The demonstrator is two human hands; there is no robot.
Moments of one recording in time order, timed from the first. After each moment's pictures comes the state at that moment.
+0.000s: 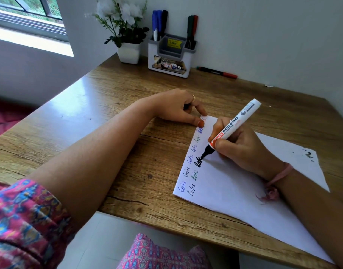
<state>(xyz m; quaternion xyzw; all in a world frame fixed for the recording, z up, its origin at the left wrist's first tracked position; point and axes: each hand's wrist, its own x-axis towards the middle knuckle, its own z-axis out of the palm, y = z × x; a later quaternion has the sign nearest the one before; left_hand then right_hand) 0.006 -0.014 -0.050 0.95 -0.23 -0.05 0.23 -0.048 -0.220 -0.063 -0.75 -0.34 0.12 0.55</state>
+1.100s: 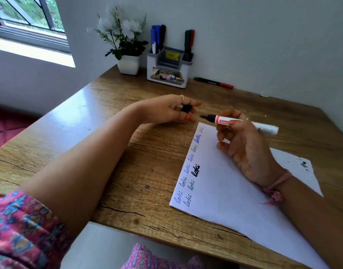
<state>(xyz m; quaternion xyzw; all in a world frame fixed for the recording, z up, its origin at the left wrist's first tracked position) 0.001 0.002 -0.047 0.87 -0.18 -0.11 0.44 -0.037 -0.219 -0.058 -0.59 -0.16 0.14 0.78</state>
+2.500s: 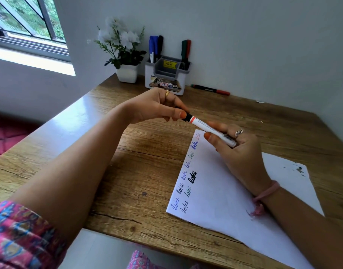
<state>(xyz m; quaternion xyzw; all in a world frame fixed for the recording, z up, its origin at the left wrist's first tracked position) -0.005 0.019 -0.034 0.80 -0.18 -0.07 0.57 -0.037 -0.219 -0.070 -0.81 -0.26 -0.17 0.50</state>
